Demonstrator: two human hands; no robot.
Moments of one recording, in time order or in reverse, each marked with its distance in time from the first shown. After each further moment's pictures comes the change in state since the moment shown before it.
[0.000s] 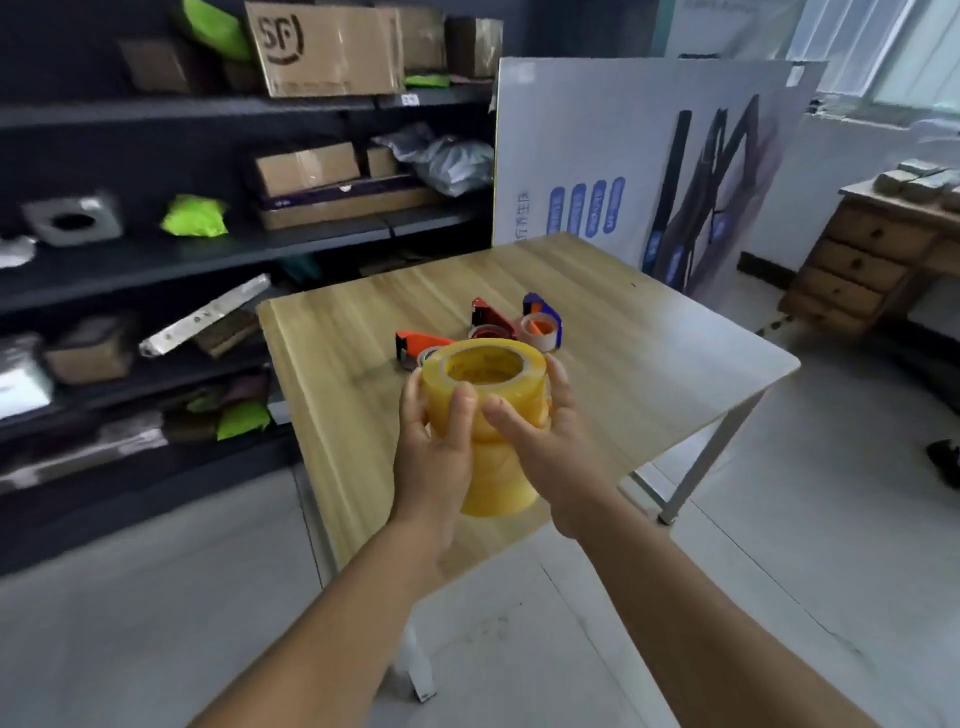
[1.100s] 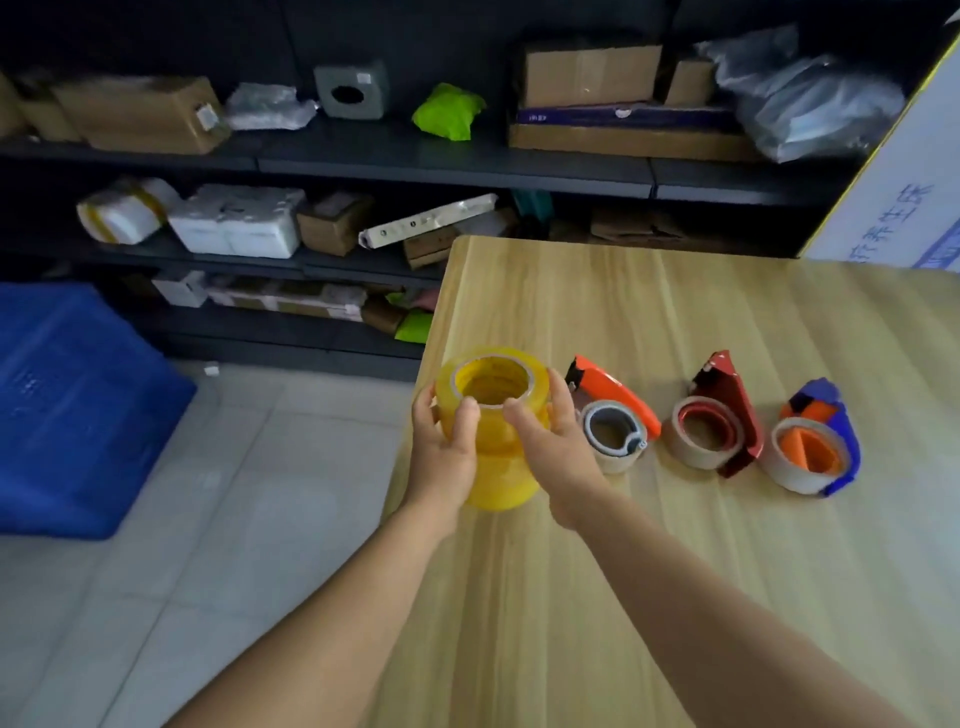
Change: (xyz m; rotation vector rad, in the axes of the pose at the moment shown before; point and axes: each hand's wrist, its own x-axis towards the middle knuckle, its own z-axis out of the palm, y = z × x) left_hand 0.230 -0.084 -0.038 -0.087 0.607 -0.248; right_hand 0.259 0.051 0.143 -0.070 -0.605 0.235
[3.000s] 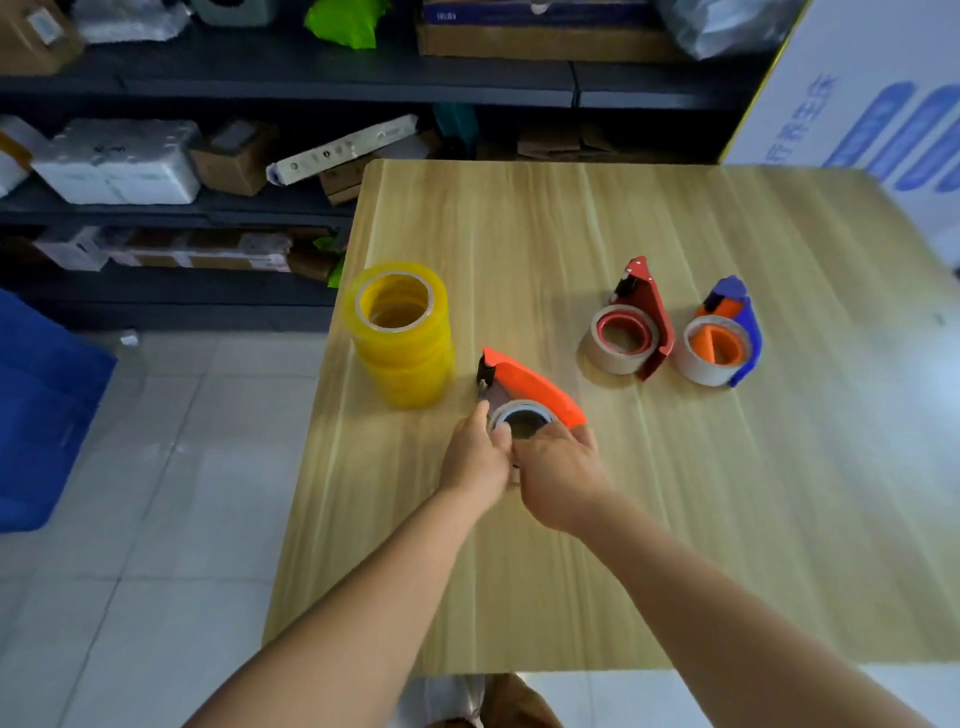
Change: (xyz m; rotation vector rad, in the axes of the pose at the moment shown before) left_hand -0.046 -0.078 0.087 0.645 -0.303 -0.052; right_hand -0.053 0.072 -0.089 -1.458 -0.196 -0.170
